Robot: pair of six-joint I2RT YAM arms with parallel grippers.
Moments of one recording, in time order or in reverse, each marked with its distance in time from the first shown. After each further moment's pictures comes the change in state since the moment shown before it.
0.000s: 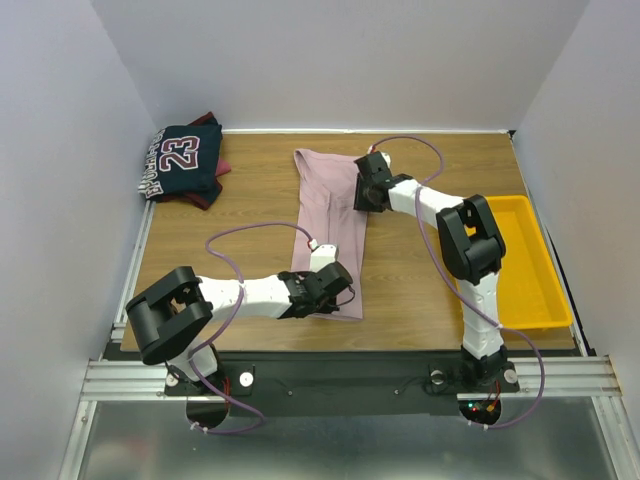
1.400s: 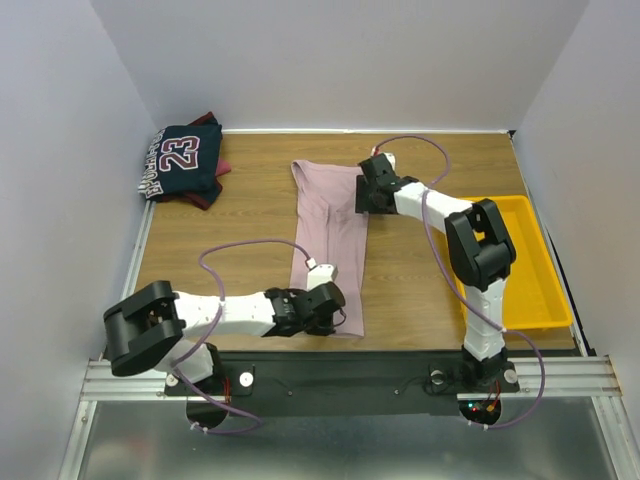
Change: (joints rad) left arm -0.110 -0.133 -0.128 0.026 0.114 -0.089; right arm -0.003 -0.078 -0.084 -0.013 0.092 -0.083
